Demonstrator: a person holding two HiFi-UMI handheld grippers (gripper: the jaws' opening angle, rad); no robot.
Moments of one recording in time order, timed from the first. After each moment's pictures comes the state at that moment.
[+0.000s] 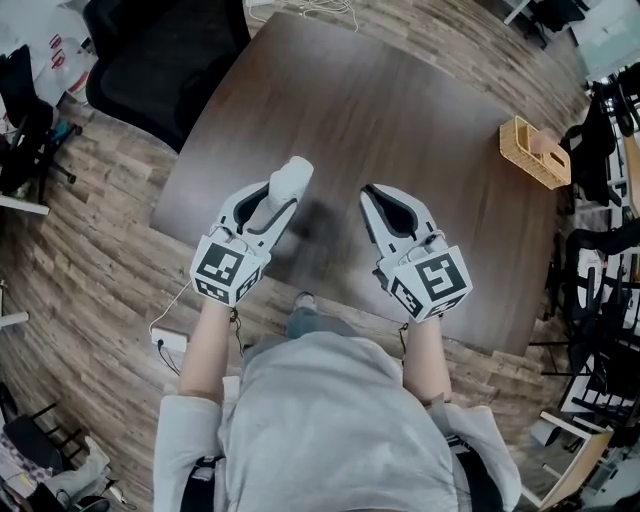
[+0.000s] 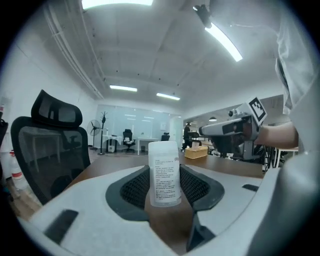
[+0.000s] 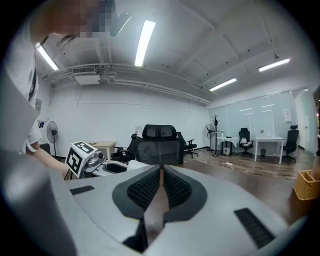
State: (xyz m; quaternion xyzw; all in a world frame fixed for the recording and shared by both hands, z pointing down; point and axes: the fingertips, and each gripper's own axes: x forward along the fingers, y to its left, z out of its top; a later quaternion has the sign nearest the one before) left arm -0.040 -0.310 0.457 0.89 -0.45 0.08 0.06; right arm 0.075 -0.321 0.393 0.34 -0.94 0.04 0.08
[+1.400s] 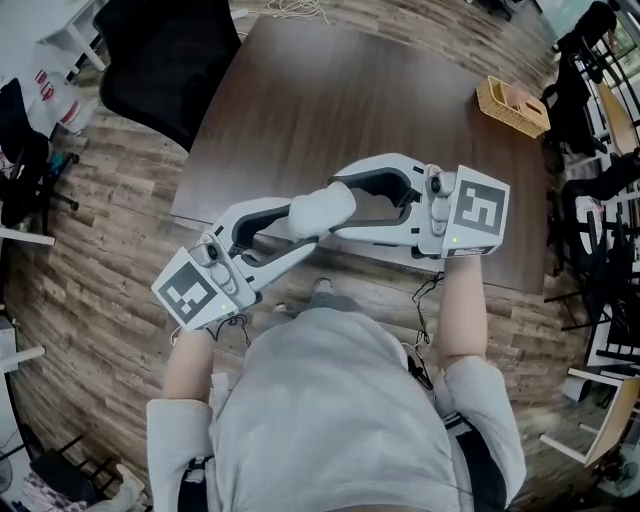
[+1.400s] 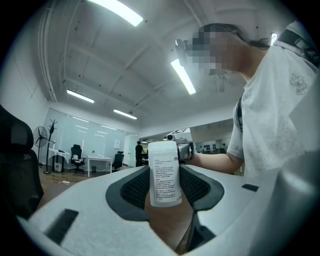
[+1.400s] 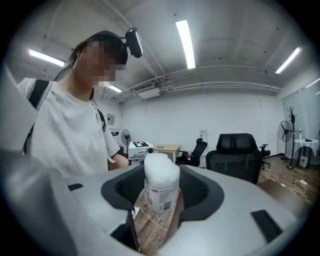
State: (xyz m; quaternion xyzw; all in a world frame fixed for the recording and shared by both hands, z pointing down) left arm -0.030 -0.135 0.315 0.98 -0.20 -0.01 -0.01; right arm -0.012 -0.150 0.291 -0.06 -1.00 0.00 0.08
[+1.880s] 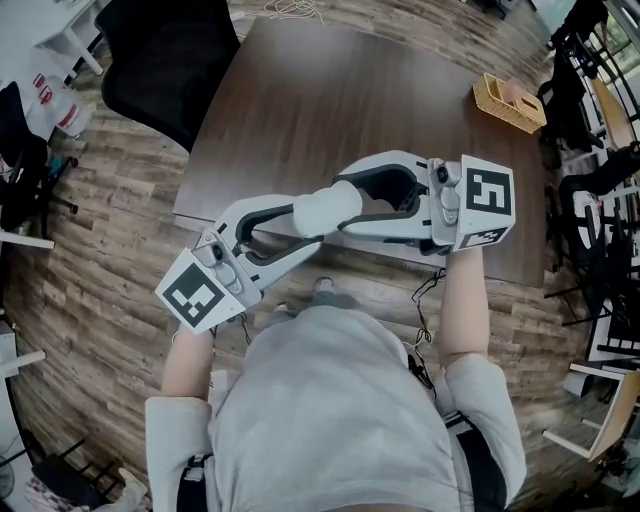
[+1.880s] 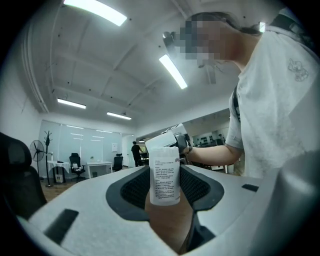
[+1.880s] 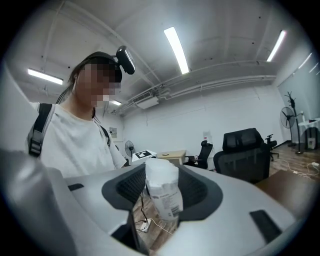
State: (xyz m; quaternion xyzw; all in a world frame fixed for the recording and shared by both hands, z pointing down) left arm -0.028 -0.123 0.314 0.98 -0.18 0.03 -0.07; right arm -0.011 -0.137 0.271 -0.08 -0.99 0.07 0.03
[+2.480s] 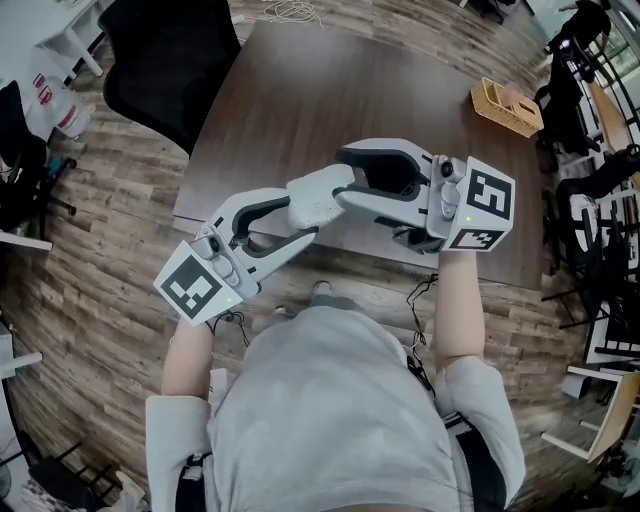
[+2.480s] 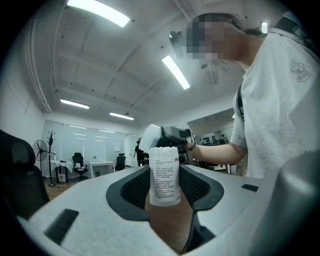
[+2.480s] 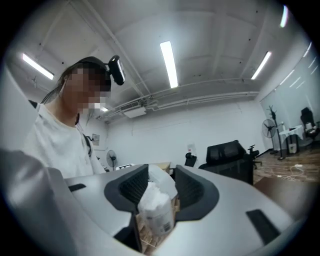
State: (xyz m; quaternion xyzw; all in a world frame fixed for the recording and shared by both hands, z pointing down) left arm -0.040 -0.134 0.311 0.98 -0.20 0.02 -0.07; right arm -0.018 -0.168 0.249 0.02 -1.00 0.07 -0.03
